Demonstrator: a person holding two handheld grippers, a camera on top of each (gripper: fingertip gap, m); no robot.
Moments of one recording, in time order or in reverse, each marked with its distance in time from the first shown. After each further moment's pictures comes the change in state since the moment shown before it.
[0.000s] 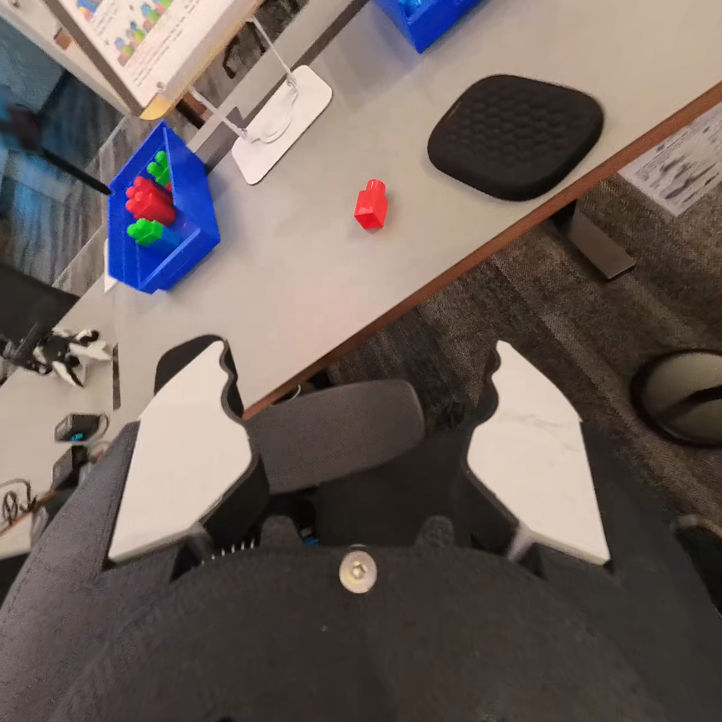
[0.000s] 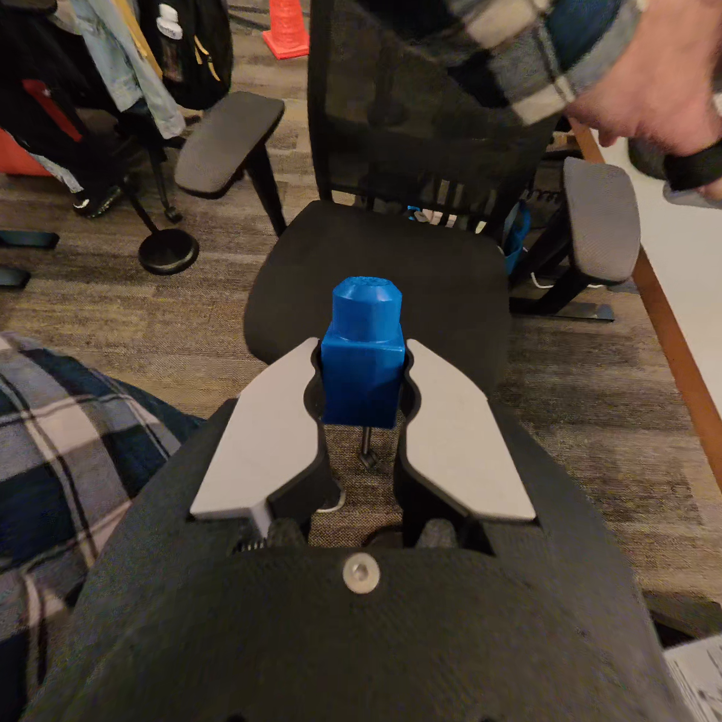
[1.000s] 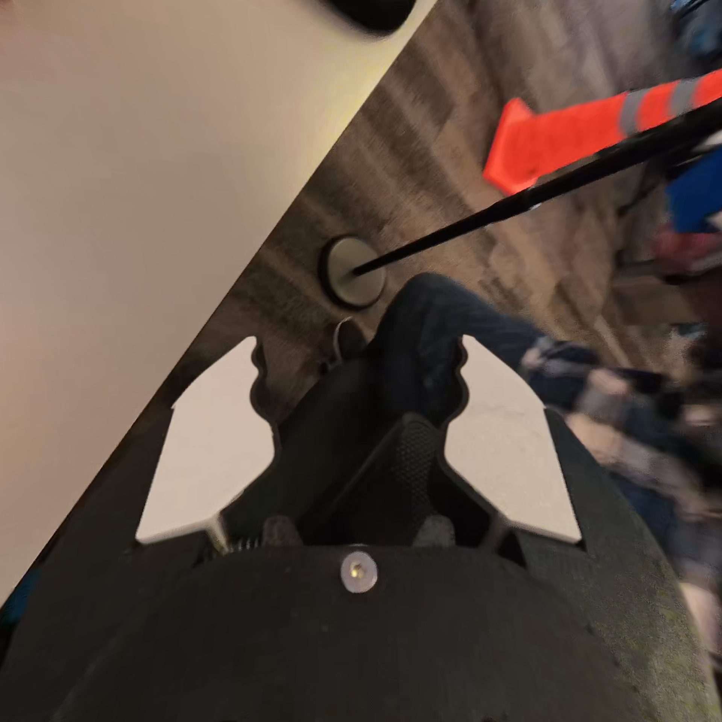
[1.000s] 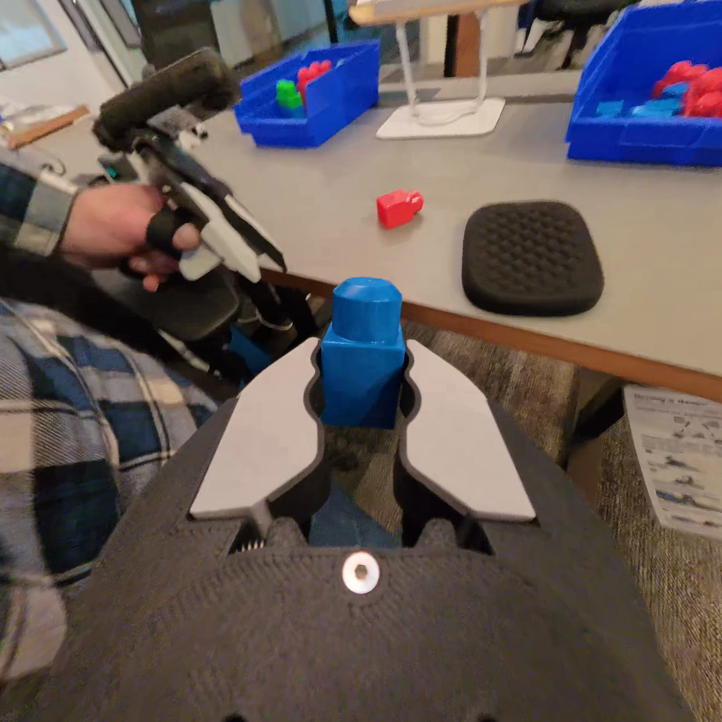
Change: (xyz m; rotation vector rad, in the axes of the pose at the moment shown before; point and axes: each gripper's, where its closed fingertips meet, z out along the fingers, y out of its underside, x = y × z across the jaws) left arm 0.051 0.080 0.153 -0.260 1.143 -0.182; right arm 0.284 0.087 0.047 0.248 0.914 0.665
